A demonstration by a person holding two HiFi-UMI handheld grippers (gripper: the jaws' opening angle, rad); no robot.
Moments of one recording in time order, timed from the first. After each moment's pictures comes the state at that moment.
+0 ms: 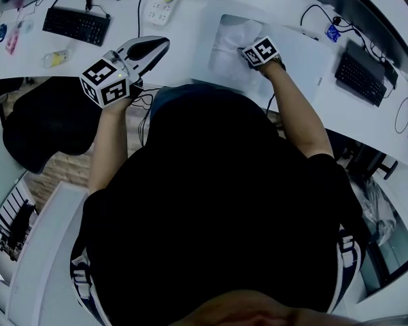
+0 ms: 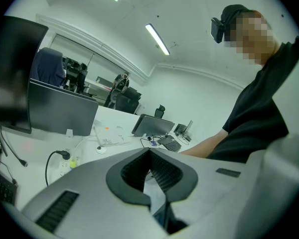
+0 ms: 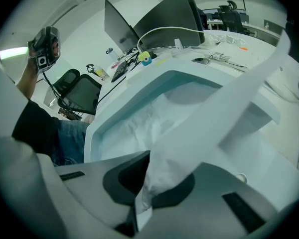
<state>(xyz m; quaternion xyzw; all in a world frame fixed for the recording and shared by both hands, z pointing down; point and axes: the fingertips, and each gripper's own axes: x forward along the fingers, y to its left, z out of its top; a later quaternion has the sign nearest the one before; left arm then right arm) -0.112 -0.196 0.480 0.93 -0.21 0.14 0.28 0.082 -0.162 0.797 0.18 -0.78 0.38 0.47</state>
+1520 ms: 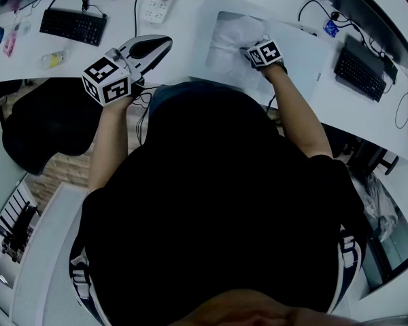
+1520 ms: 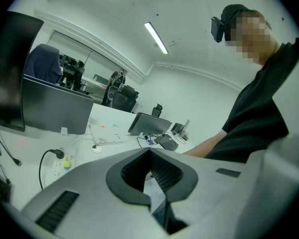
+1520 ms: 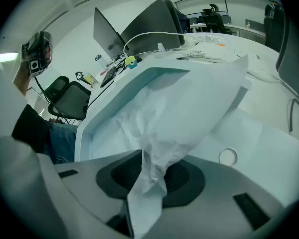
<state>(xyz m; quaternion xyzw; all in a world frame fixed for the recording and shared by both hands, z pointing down) -0.098 -0.190 0.482 0.93 -0.19 0.14 0.29 0.114 -0.155 0.808 0.25 -0.76 0.40 0.45</state>
